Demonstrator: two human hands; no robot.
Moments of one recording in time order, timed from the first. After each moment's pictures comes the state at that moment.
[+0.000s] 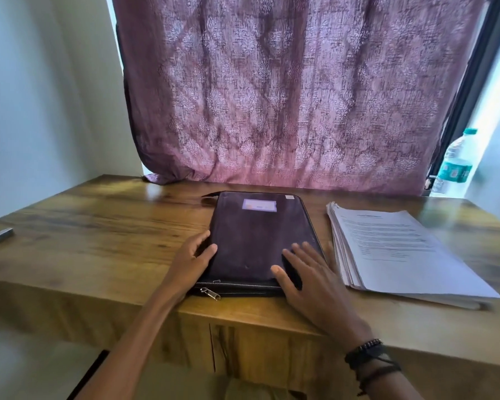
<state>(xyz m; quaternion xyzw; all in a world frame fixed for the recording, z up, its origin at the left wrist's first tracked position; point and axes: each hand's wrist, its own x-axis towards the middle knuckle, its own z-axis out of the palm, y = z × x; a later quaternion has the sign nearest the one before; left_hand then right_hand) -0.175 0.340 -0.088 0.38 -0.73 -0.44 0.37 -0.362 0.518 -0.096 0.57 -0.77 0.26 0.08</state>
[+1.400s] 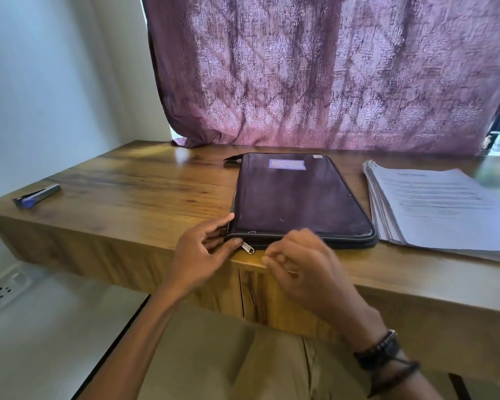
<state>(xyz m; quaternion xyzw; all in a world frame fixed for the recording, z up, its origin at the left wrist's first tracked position) -0.123 0.407 -0.106 0.31 -0.75 -0.39 0.43 -0.292 0.529 -0.114 0.69 -0.61 0.37 0.11</state>
